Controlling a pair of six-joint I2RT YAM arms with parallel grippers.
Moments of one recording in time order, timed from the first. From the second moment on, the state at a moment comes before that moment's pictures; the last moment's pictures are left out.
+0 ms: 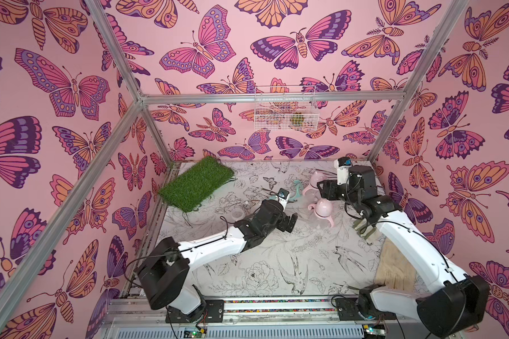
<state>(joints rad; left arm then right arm) -0.88 1.46 0.98 0.01 -0.22 -0.17 0.32 1.25 1.15 -0.46 -0.06 0.24</state>
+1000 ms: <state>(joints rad) 0.02 0.93 0.66 -0.31 -0.03 -0.40 0.83 1.93 1.59 -0.37 -0.37 0.11</state>
